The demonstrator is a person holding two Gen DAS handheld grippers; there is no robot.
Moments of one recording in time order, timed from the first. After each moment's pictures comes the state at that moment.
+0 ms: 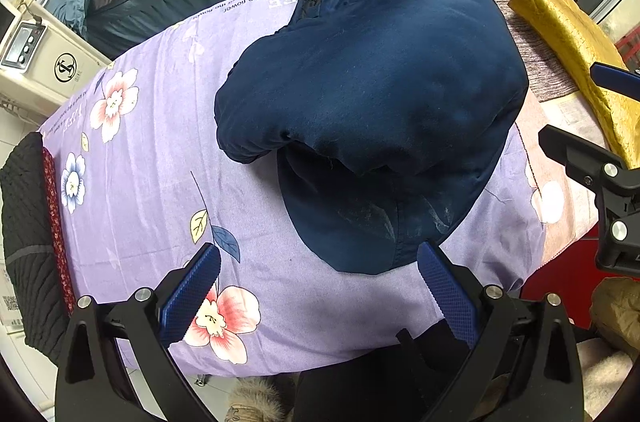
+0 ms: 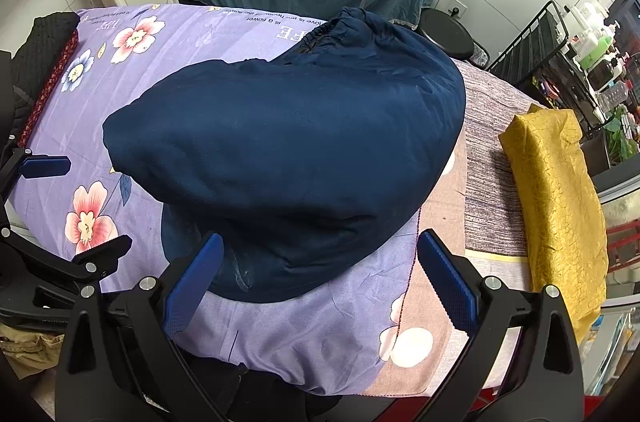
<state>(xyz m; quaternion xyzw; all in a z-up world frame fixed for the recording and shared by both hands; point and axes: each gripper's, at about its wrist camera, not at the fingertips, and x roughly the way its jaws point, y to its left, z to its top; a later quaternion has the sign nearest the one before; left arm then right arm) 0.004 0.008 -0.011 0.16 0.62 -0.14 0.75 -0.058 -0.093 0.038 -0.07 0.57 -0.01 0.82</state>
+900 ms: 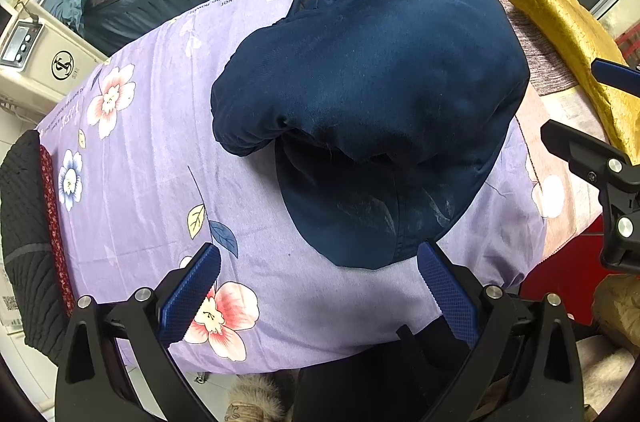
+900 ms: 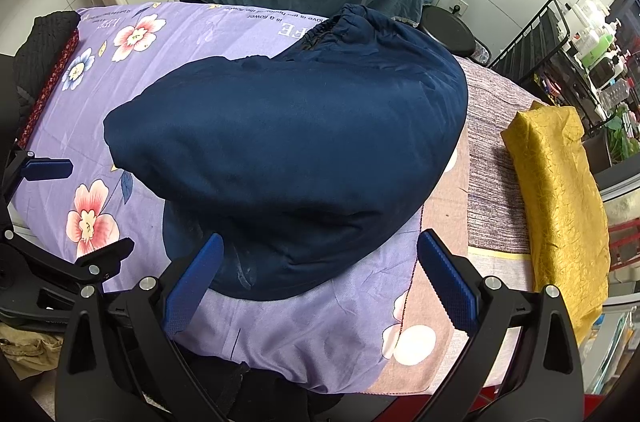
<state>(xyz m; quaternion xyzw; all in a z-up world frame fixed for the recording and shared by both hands) 0.000 0.009 -0.017 0.16 0.63 -0.14 0.75 -0.059 -0.093 0.036 -0.07 0.58 -0.01 0.81</state>
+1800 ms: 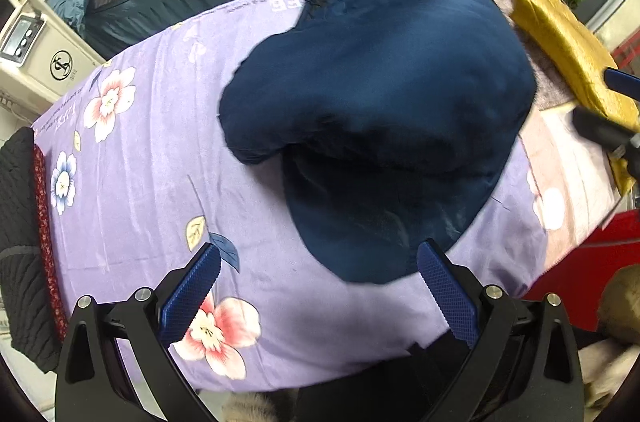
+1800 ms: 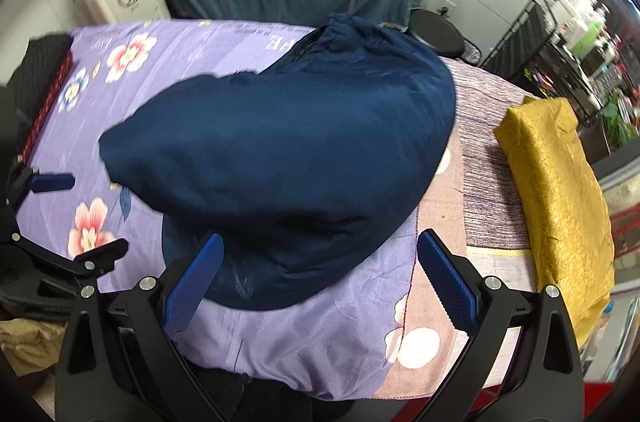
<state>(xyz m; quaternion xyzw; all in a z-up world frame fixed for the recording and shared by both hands) 0.005 0.040 -0.028 0.13 0.60 -0.16 0.77 -0.065 -0.104 0.041 -0.03 0.55 -0.03 0.83</state>
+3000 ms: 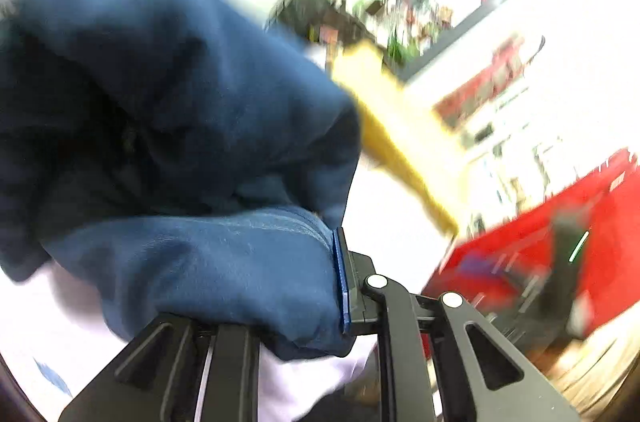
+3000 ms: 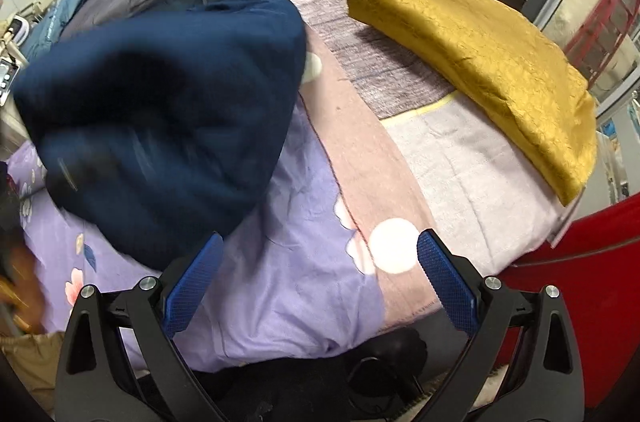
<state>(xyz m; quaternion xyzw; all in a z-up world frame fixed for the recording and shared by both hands) 0.047 -0.051 0.006 -0.09 0.49 -0.46 0.74 -0.170 -0.194 0.017 0.15 0.54 -0.22 0.80</state>
